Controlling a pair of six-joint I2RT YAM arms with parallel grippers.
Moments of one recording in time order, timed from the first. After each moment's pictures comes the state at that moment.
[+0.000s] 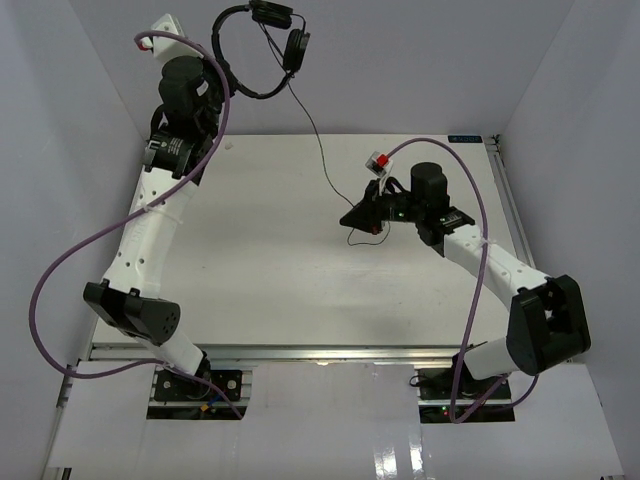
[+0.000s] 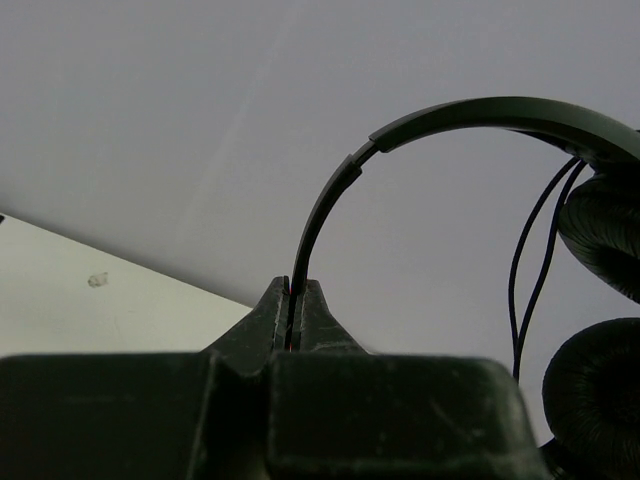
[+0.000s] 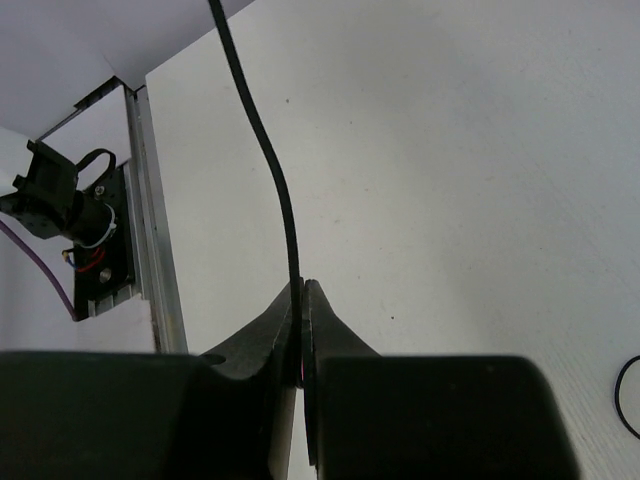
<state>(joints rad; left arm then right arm) -0.31 1.63 1.99 -0.29 -0.40 -0.51 0.45 1.41 1.00 0.09 -0.87 0.12</state>
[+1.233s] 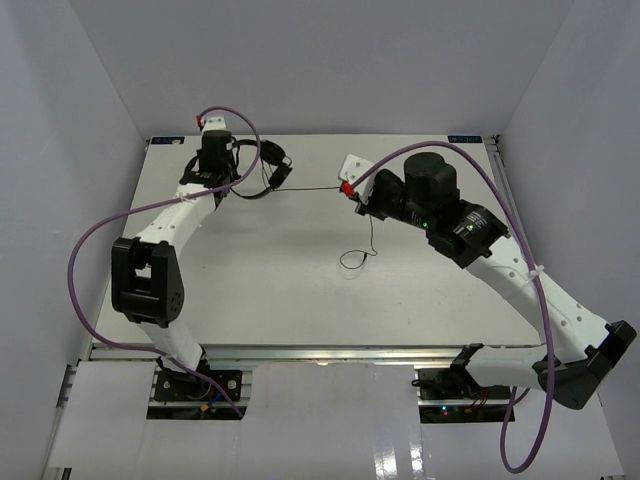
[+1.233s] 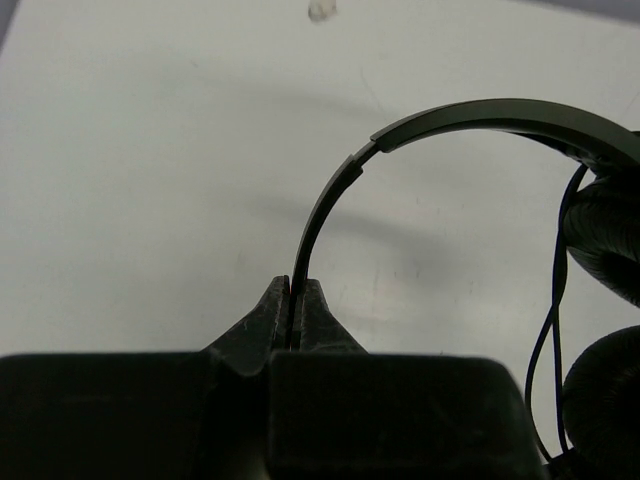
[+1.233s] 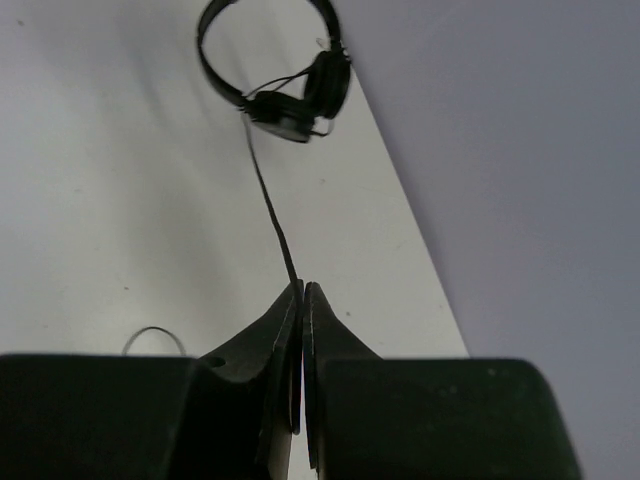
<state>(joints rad) -0.19 1.73 1.40 -0.20 -0.38 -0.21 0.77 1.22 1.39 -0.46 -0.17 -0.65</state>
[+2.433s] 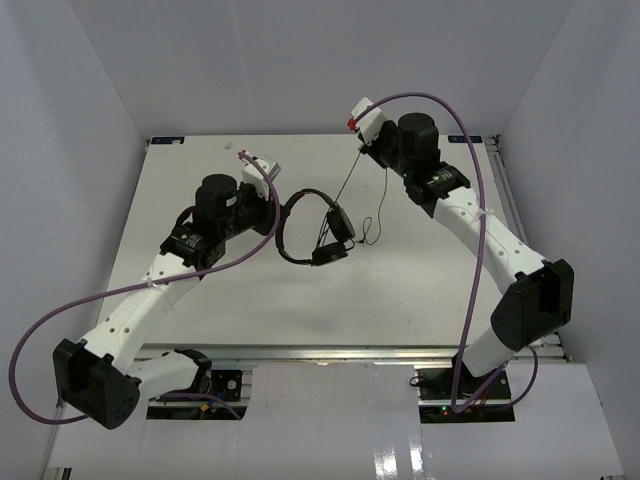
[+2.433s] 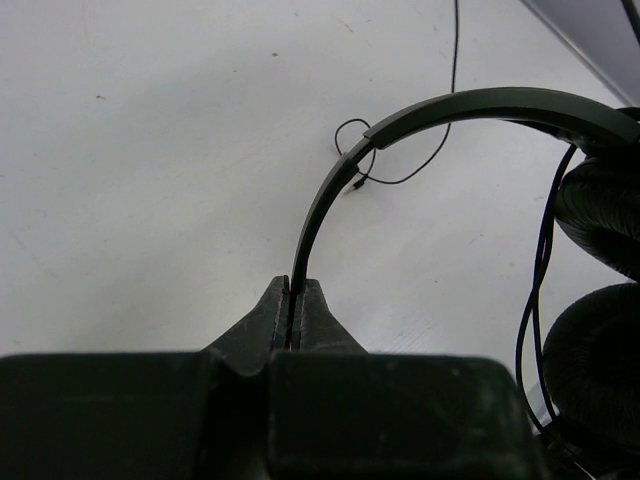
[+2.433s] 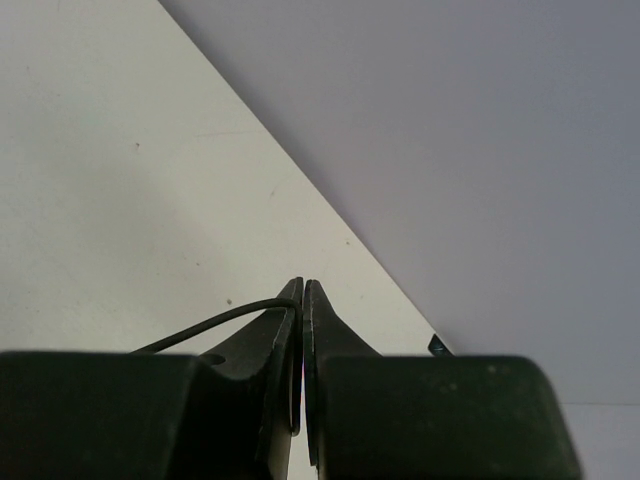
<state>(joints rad) -0.48 1.15 1.04 -0.25 0.26 -0.06 0.51 1.55 1.48 -0.13 -0.02 -0.63</state>
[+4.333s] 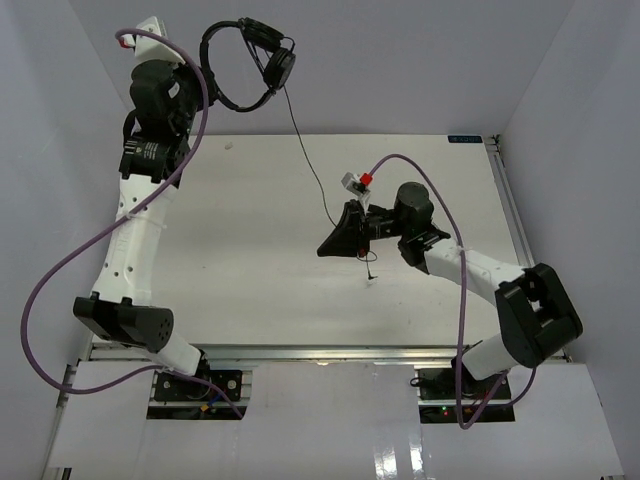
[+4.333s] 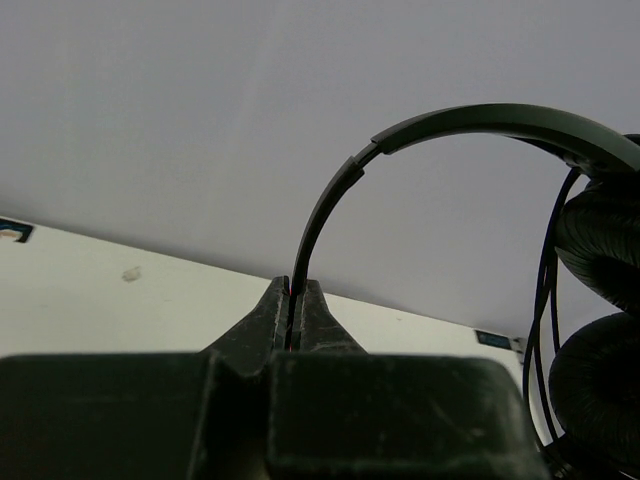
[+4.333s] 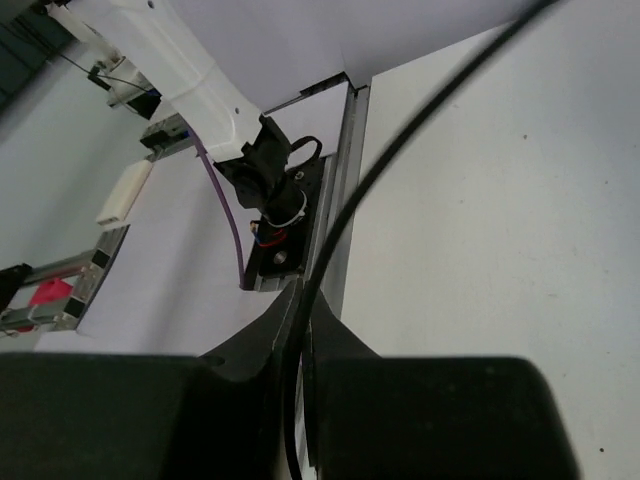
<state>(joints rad) -0.20 1.55 1.94 -0.35 -0.14 -0.44 0.58 1.50 0.85 0.75 -1.21 0.58</state>
